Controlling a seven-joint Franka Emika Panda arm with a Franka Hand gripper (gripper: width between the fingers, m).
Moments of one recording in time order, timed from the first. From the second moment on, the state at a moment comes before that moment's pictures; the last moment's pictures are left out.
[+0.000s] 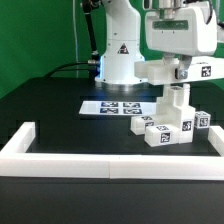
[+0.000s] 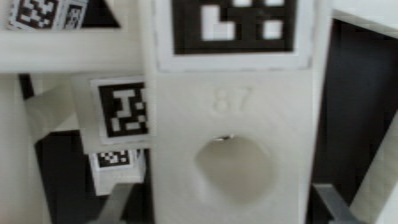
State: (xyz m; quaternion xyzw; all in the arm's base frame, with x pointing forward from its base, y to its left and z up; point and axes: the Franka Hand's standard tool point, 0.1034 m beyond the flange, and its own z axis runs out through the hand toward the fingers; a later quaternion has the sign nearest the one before) arm 0.510 0.071 0.125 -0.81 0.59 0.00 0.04
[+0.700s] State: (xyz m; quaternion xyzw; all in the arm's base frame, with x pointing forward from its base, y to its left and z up) arm 0.509 0.081 0.120 -0.83 0.56 0.02 0.02
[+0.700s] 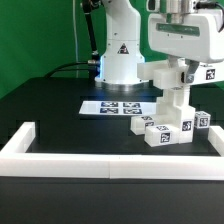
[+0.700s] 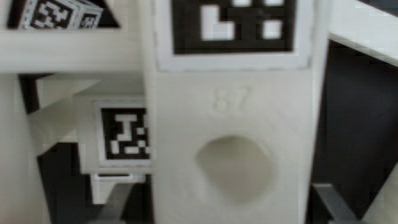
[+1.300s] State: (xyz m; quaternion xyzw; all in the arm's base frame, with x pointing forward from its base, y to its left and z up) arm 0.509 0.080 0.120 -0.82 0.57 0.02 0.02
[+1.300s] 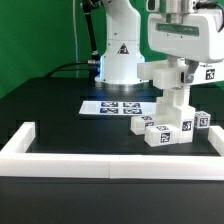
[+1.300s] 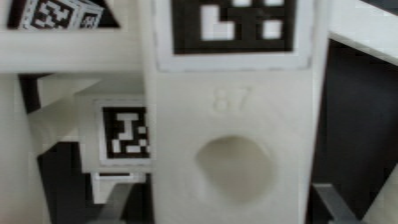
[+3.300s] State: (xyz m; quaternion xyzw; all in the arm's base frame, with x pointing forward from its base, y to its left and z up) arm 0.513 0.072 0.119 -0.84 0.54 0.01 0.02
